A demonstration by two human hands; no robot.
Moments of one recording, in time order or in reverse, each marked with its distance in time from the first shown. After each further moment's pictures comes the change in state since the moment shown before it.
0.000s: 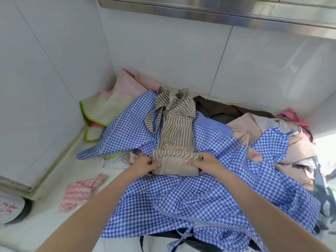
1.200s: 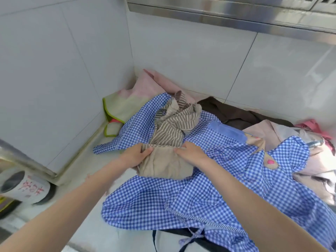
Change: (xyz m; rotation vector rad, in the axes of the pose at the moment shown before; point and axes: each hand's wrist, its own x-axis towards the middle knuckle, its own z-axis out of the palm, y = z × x) left_hand -0.048 0.015 -0.069 0.304 0.212 -0.137; right_hand -0.016 -0.094 0.057 -0.421 -0.039 -0.150
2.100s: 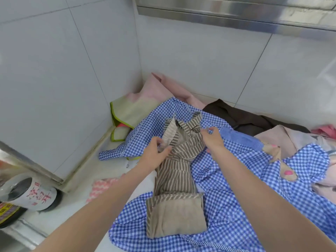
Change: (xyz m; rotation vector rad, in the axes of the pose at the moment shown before) left_hand 0.026 0.009 0.026 -0.349 0.215 0.189; right_hand 0.073 0.019 -0.023 0.616 0.392 0.230
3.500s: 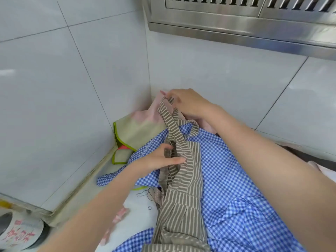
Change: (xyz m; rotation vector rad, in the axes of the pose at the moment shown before) left_hand 0.077 0.031 -0.042 -0.250 -0.364 -0.223; right_hand 0.040 -0.195 0.048 -0.886 -0.316 -0.977
